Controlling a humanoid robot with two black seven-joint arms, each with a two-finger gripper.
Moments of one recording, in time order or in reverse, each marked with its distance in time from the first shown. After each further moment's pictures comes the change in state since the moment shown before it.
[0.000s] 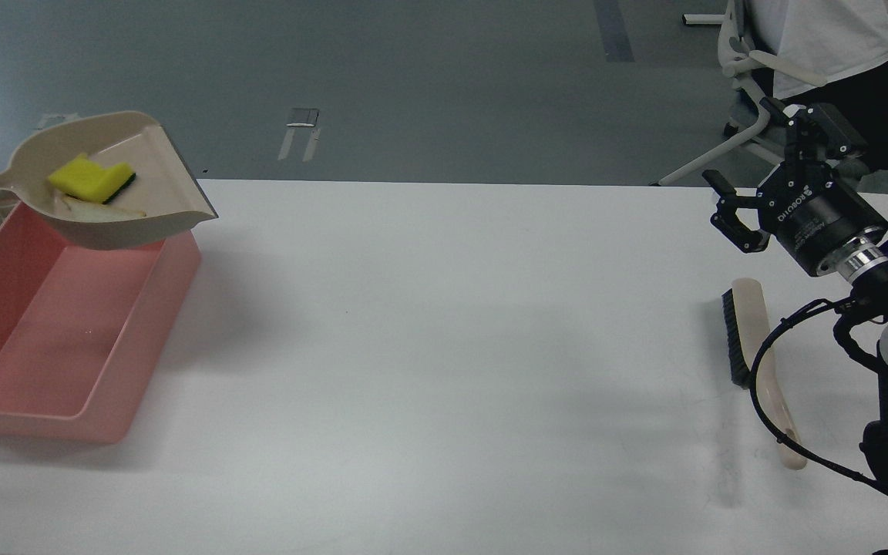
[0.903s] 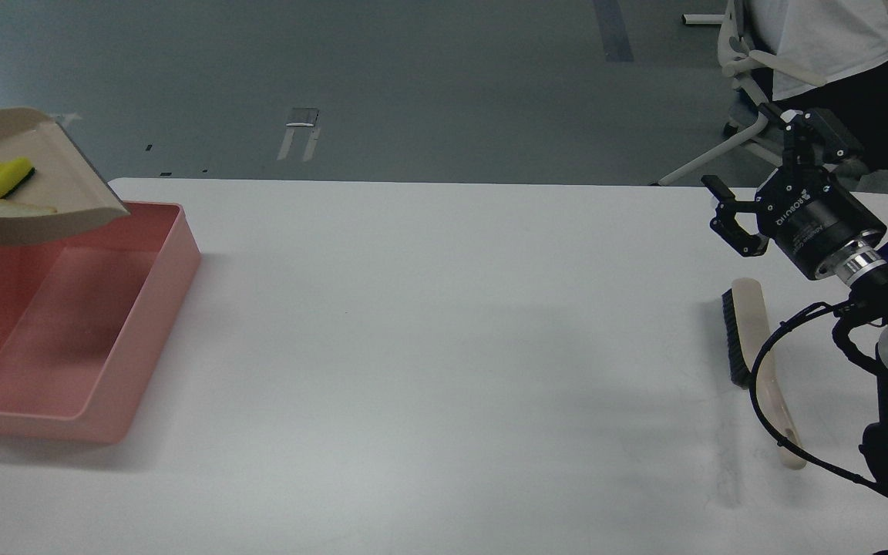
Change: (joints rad) left arm -0.012 0.042 -0.002 0.111 0.038 0.000 0.000; right arm 0.000 -0.001 -0.005 -0.011 0.000 0.000 0.000
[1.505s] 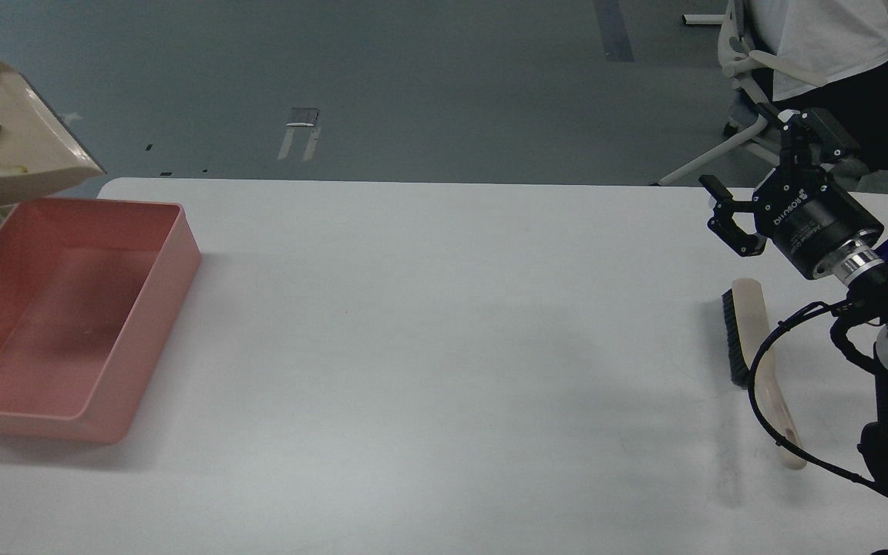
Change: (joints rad) left arm -0.003 0.017 -0.088 0.015 0.013 0.000 0.000; right arm 0.003 0.000 -0.005 -0.003 0.000 0.000 0.000
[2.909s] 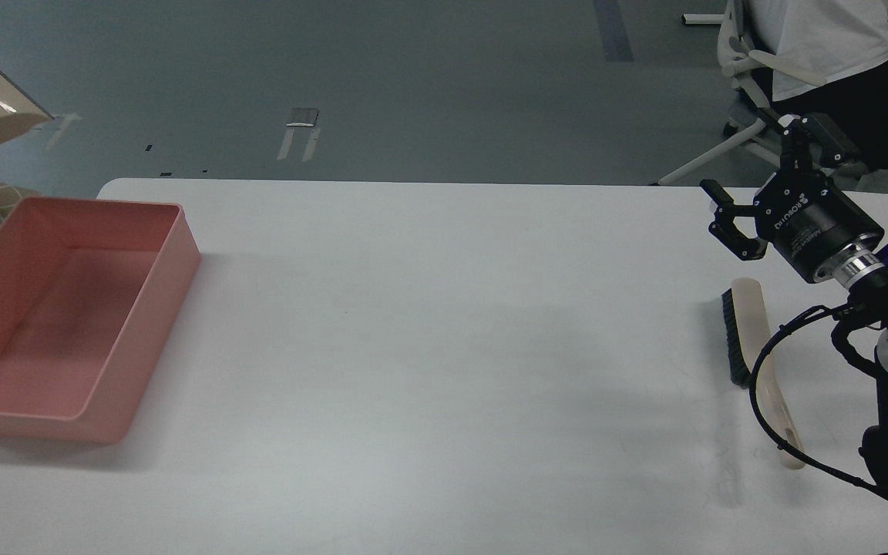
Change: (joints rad) left arm 0.002 -0.022 -0.072 0.086 -0.097 0.000 0.000; right arm -0.008 -0.001 0.000 0.003 0.000 0.000 0.000
